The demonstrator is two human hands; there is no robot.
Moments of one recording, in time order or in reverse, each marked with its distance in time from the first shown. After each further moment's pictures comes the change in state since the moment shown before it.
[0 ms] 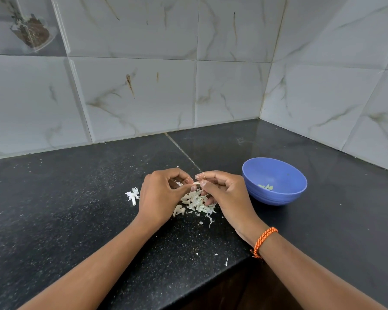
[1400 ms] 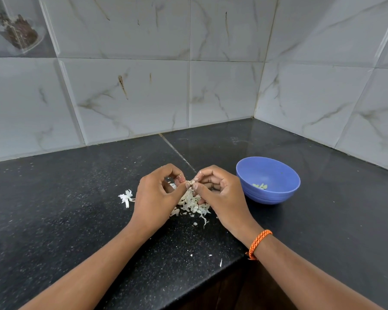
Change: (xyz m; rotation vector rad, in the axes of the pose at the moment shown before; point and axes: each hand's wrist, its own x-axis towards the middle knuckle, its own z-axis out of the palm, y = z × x) left_hand -0.008 0.010 0.000 -0.079 -0.006 0.082; right_hand -0.005 -0.006 0.000 0.000 -0.002 -0.146
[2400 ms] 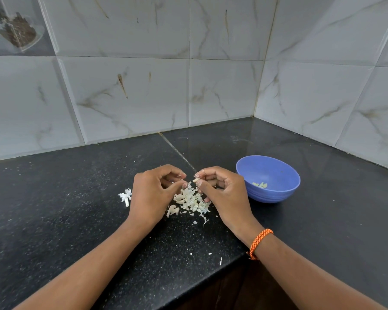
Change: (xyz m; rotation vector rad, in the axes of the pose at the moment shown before) left_hand 0.005 -0.001 -0.004 0.027 0.024 -0.035; right_hand 0.000 0.004 -0.003 -0.063 0.089 0.046
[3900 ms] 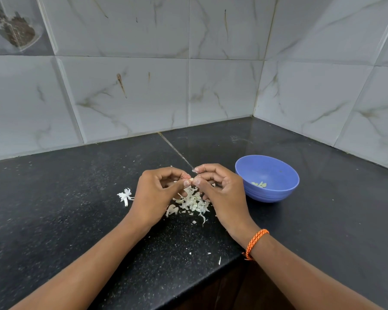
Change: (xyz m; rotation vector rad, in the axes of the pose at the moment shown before) left_hand 0.000 -0.001 0.004 -0.309 -0.110 -0.102; right_hand -0.003 -0.005 0.004 0.039 0.009 -0.033
